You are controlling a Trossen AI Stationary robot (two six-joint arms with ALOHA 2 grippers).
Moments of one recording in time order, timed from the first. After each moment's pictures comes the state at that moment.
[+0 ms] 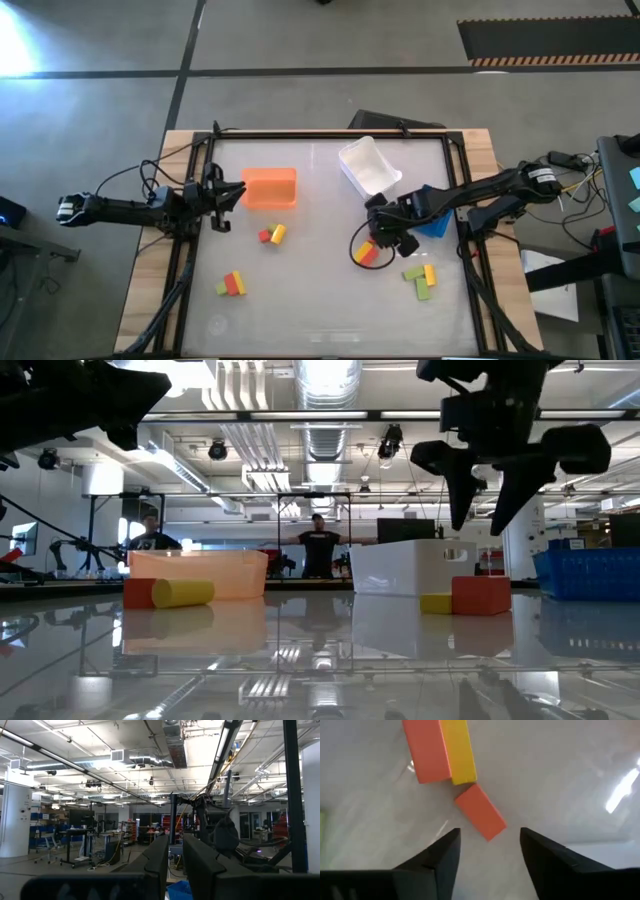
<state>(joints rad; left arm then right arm) 0.01 0.41 0.01 0.83 -0.20 0.08 0.12 1.48 0.98 -0.76 0.08 -0.59</state>
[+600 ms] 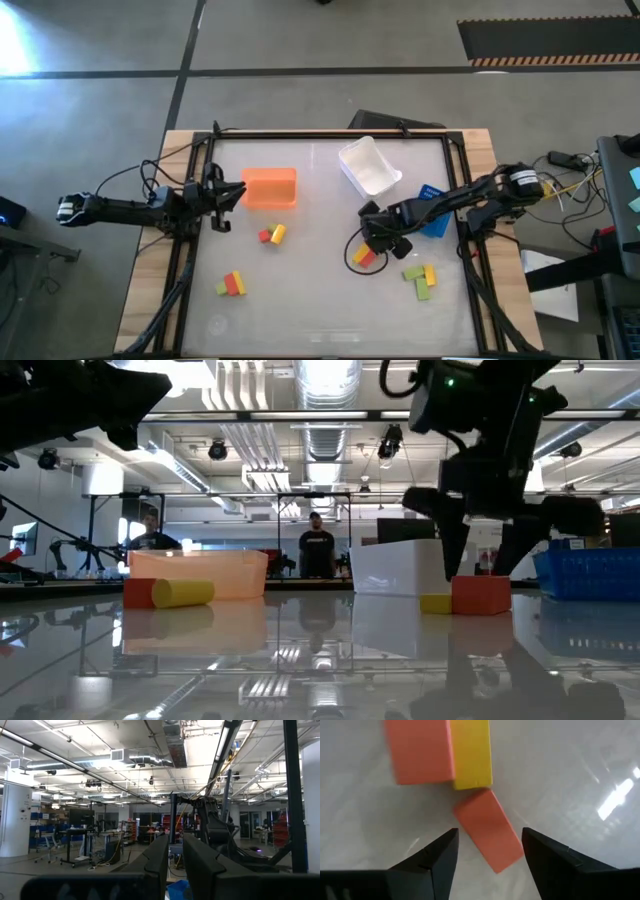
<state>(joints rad) 0.01 0.41 0.01 0.83 -0.20 0.08 0.11 1.64 0.89 -0.57 0.14 -0.66</state>
